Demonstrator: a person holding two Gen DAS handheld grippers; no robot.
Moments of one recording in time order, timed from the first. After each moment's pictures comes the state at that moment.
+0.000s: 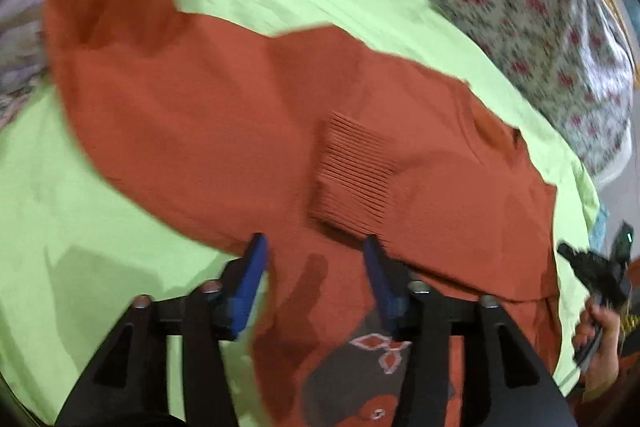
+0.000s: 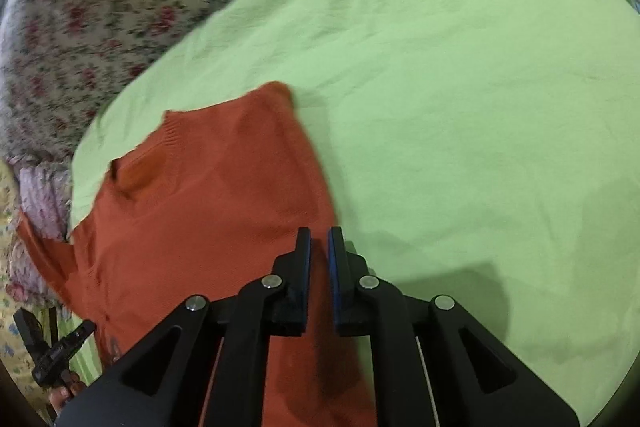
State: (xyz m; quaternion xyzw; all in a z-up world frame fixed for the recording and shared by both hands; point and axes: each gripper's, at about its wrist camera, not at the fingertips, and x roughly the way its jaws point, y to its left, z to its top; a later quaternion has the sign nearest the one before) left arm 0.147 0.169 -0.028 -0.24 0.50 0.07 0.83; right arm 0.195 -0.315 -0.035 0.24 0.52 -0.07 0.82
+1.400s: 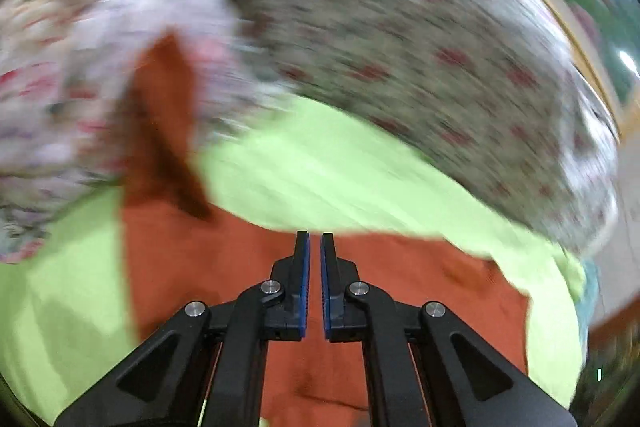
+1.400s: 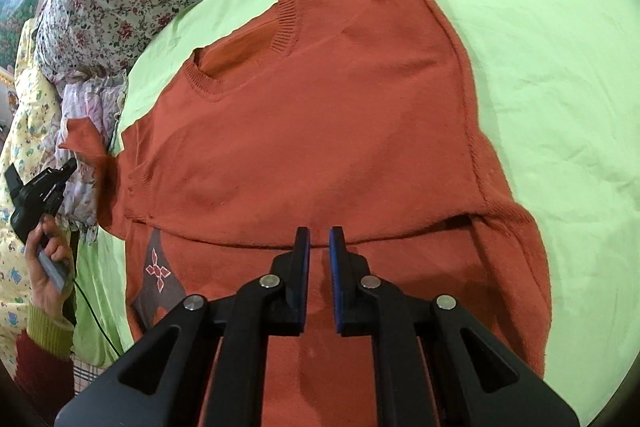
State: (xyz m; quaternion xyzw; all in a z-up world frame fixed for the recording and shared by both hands) left arm 0.197 0.218 0.060 -0.22 0.36 0.06 0.90; right arm 0.136 -0.219 -0.034 0.24 0.56 0.01 0.79
